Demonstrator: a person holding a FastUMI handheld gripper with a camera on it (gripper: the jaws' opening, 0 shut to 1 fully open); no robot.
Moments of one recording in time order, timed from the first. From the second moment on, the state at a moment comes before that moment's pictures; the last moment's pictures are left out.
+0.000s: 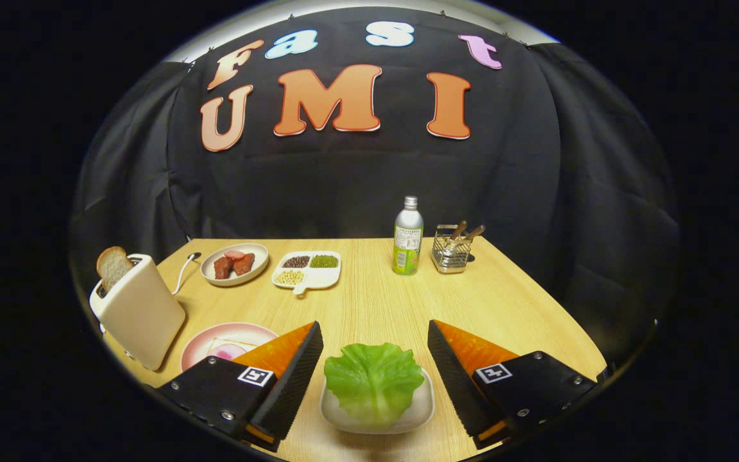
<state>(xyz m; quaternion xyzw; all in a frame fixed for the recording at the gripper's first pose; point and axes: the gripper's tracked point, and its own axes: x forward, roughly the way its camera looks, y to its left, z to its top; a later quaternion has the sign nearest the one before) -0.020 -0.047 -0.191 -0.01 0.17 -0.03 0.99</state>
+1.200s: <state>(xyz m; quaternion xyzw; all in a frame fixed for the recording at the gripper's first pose) -0.019 -0.038 -0.314 -0.02 0.34 -0.01 0.94</state>
